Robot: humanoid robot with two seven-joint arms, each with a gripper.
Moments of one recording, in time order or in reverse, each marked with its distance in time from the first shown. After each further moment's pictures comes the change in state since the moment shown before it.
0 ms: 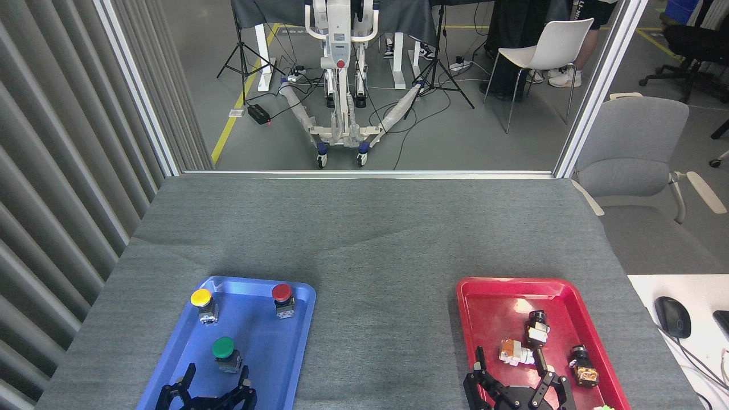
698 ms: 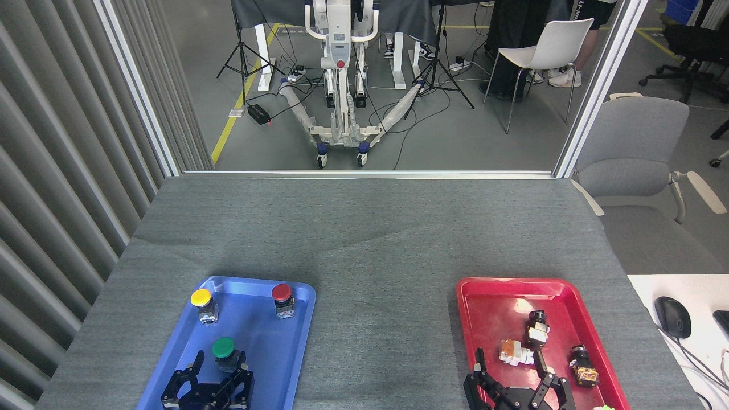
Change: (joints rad) left arm -0.110 0.004 -0.003 0.146 -0.001 0.031 0.003; right arm 0.003 0.000 0.000 0.000 -0.001 0.001 0.000
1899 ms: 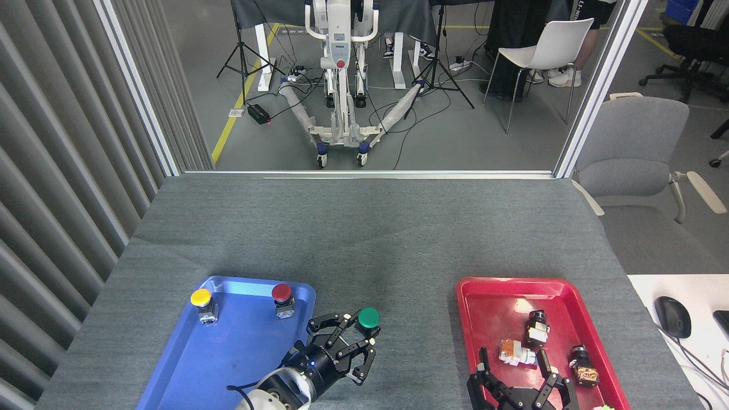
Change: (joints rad) left arm -0.379 -0.025 -0.521 0.273 -0.086 -0.263 0.029; right arm 0.001 -0.006 -0.008 0.001 -0.003 0.003 -0.002
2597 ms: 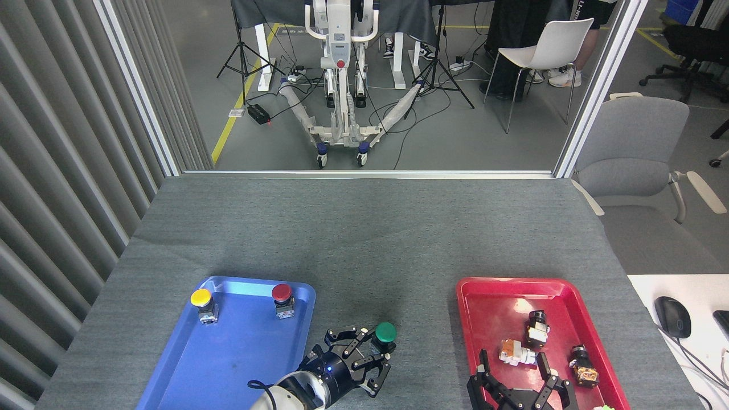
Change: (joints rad) left arm -0.062 -0.056 -0.032 0.175 0.001 -0.053 0.026; right arm 0.000 0.001 0.001 0.008 -0.002 0.009 0.002
